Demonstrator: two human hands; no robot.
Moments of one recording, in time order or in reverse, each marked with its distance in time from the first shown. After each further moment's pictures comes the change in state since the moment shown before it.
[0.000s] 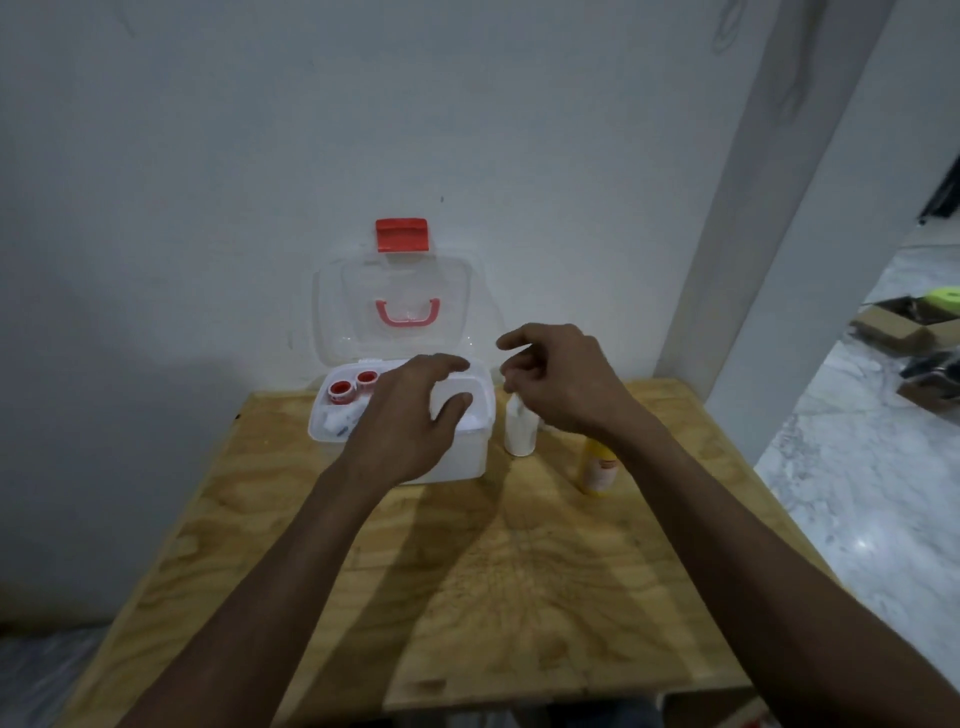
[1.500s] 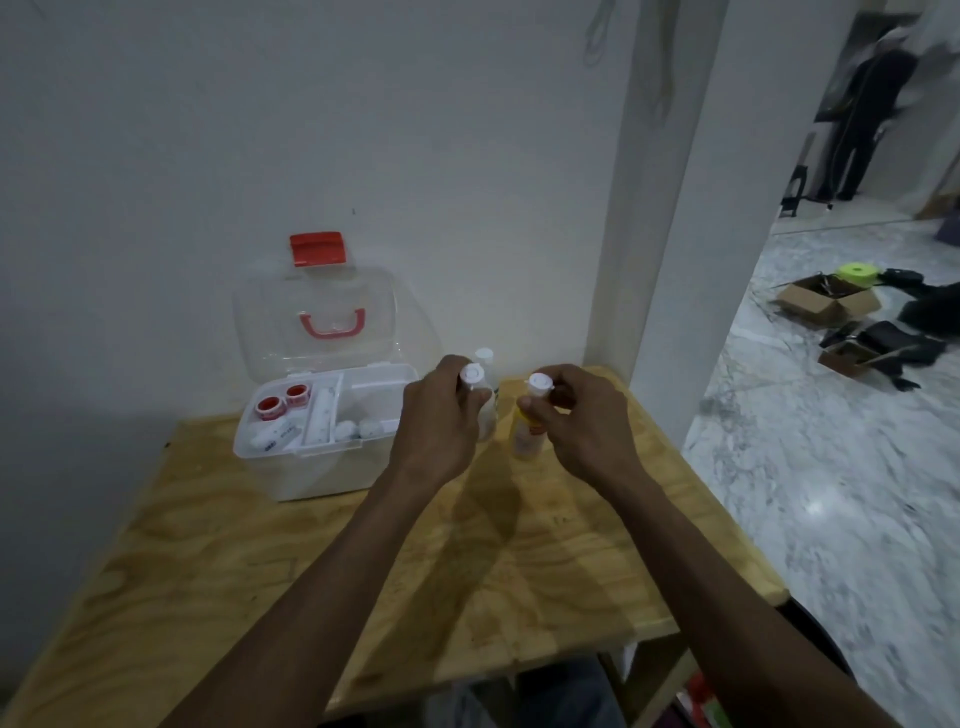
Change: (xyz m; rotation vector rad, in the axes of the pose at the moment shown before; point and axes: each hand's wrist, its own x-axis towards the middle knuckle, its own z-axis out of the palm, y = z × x) left_hand 0.004 0.073 0.068 -0.161 0.076 0.021; right_hand -0.073 0.070 -0.027 0.099 0.380 0.139
